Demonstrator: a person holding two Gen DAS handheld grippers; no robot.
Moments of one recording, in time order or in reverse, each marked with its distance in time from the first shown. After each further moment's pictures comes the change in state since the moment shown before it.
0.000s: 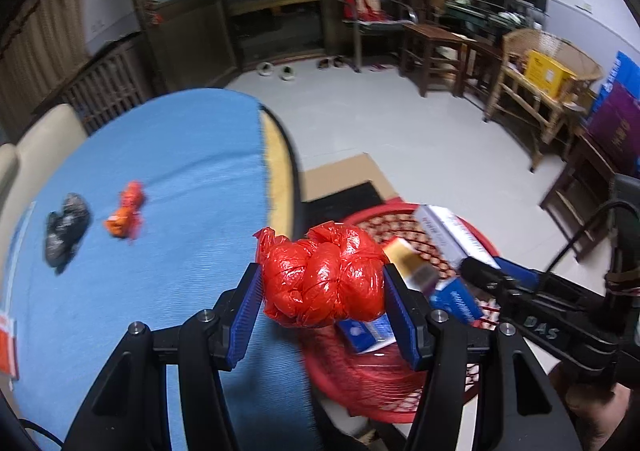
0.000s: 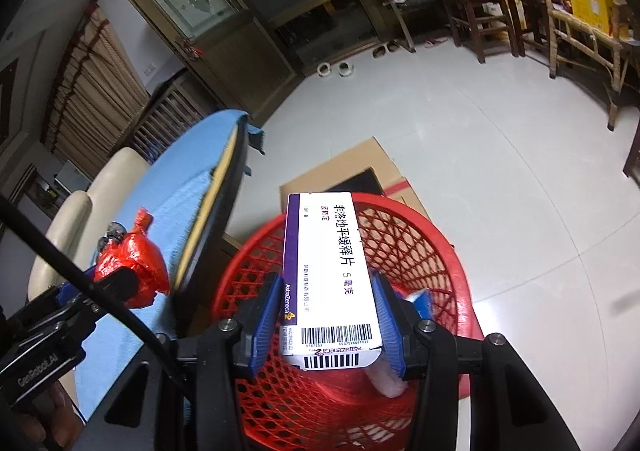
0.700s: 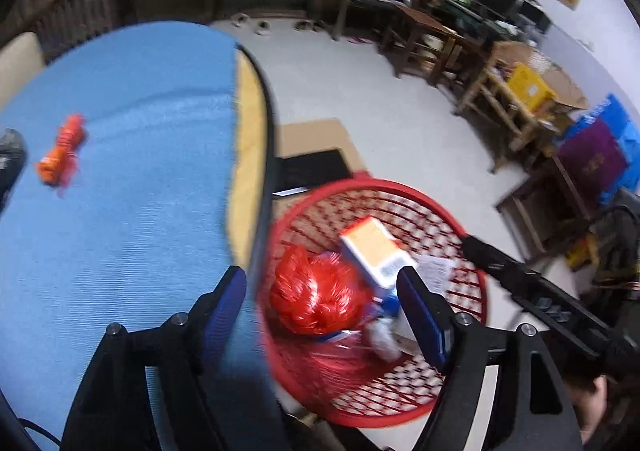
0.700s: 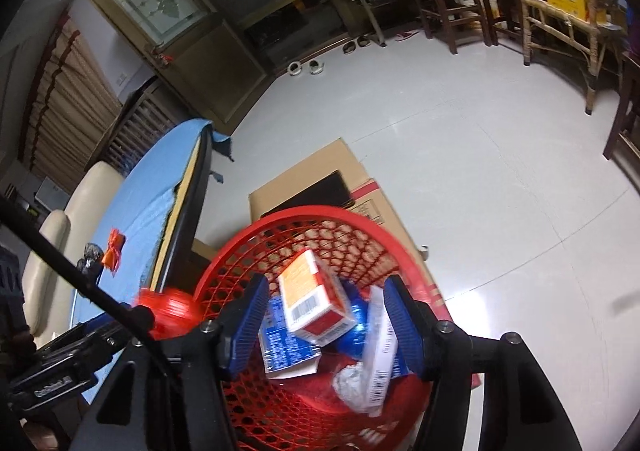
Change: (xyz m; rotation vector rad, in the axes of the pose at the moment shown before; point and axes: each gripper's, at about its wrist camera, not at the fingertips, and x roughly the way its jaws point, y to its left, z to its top) left arm 0.043 0.027 -0.002 -0.136 0.140 -0.247; right arm 0.009 -0.011 0.016 0.057 0.004 -0.072
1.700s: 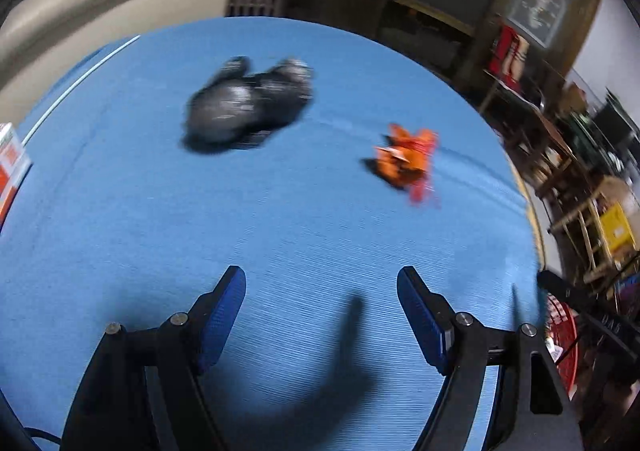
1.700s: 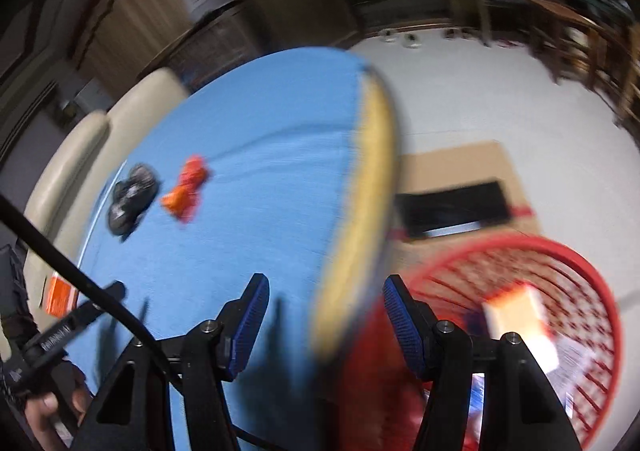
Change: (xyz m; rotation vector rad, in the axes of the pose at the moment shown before) left arm -0.088 0.248 -0.060 -0.462 -0.200 0.300; right arm 0.087 0.202 0.000 -0.339 0.138 0.119
